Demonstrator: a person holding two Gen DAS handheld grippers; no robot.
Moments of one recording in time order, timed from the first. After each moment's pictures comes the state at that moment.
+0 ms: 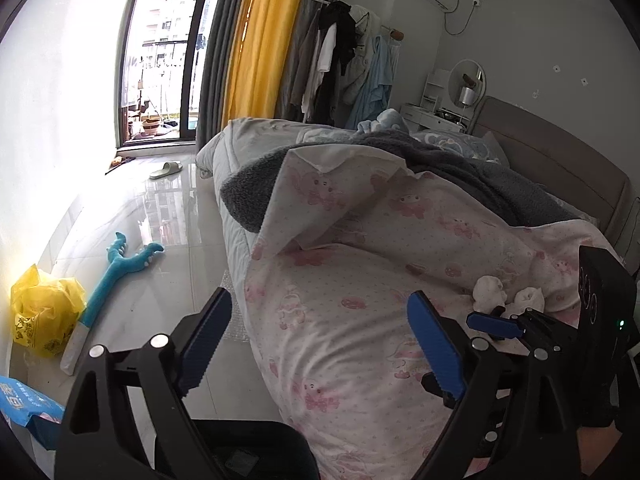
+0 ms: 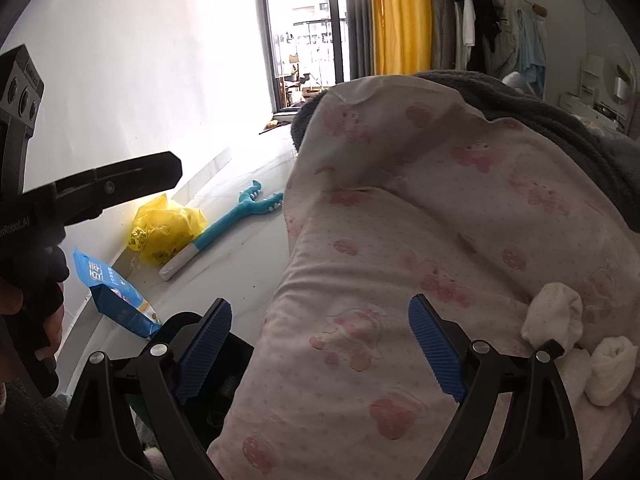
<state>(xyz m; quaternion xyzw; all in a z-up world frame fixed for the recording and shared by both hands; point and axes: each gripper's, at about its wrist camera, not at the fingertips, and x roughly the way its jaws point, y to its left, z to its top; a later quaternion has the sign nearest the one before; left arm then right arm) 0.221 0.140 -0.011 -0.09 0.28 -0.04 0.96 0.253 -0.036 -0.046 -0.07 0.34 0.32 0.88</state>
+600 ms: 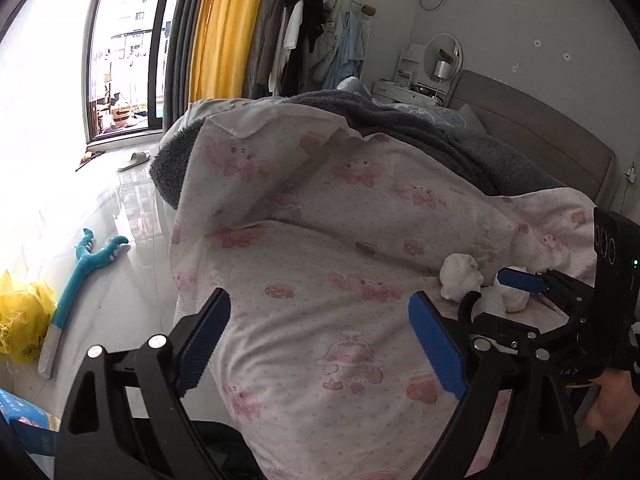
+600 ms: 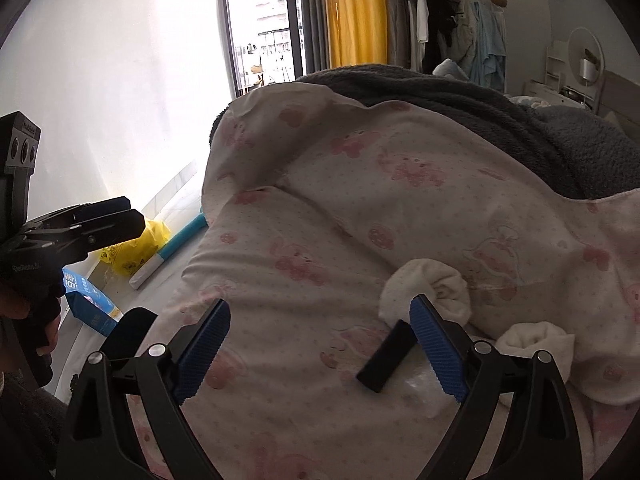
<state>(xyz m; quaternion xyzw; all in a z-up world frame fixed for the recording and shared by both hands) 0.254 0.072 -0.034 -0.08 0.31 -0.08 0.94 0.282 -0.151 -0.043 -0.06 0.33 0.28 0.90</state>
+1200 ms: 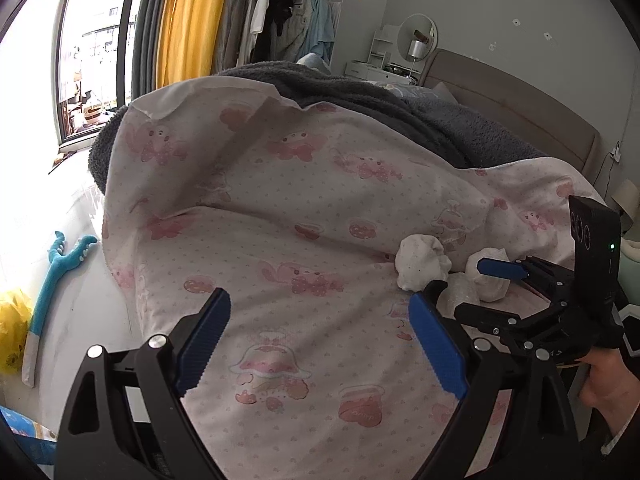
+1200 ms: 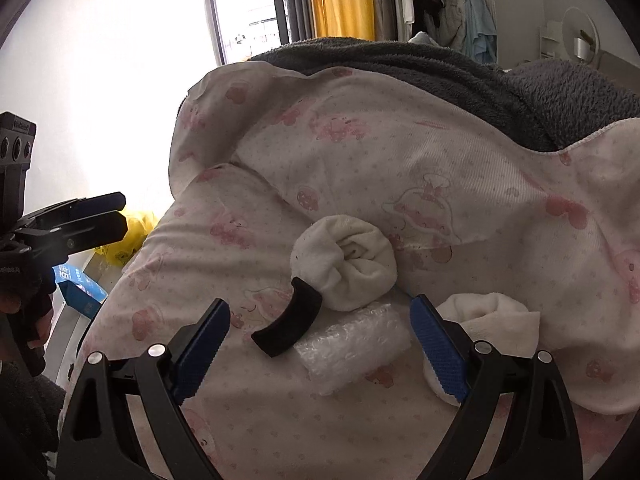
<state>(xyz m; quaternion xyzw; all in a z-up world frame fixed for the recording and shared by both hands) 0.275 0.013 -0.049 -0.06 0.33 -0.12 0.93 0.310 -0.209 -0.072 -0.06 0.36 0.28 0.89</state>
